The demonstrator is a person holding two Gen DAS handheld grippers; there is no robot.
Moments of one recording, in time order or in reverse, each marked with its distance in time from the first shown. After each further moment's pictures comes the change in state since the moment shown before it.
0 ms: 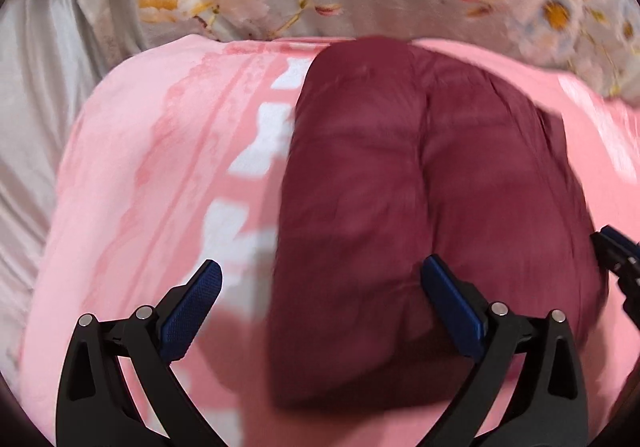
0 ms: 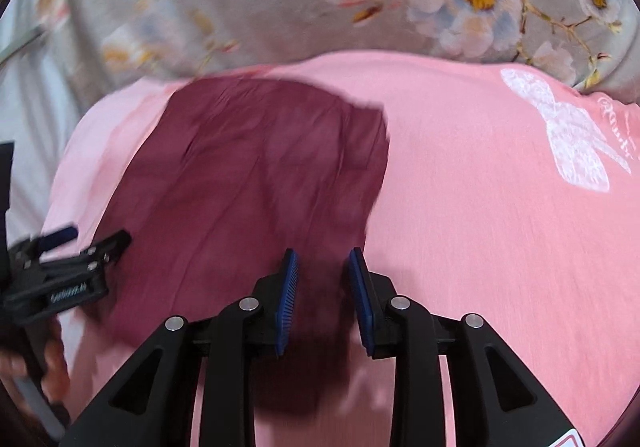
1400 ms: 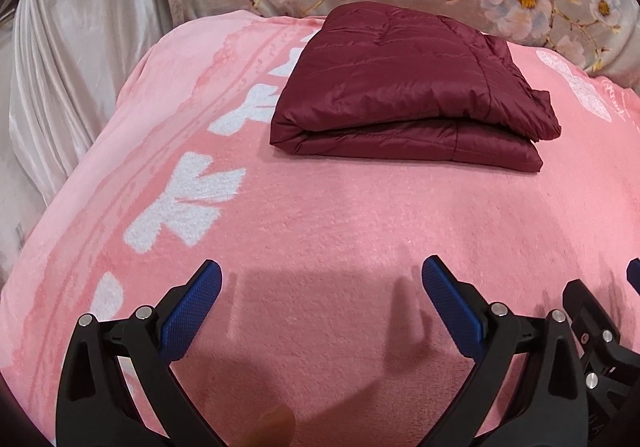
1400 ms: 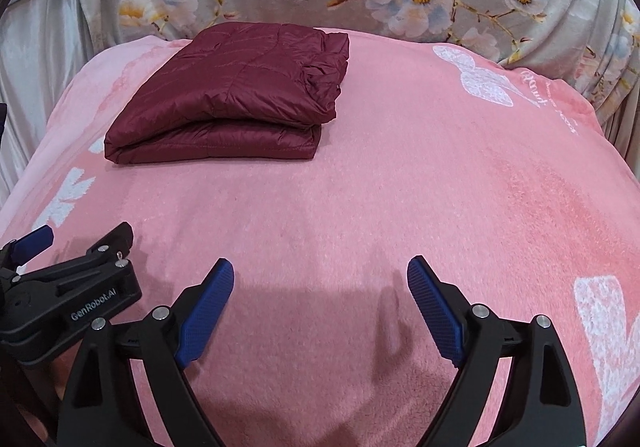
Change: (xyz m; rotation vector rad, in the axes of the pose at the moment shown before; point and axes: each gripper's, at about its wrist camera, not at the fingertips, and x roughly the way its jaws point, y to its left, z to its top) left arm -0.089 -0.045 -0.151 -0.090 -0.045 0.091; right arm -0.089 0.035 -0.148 0.001 -0.069 -0.201
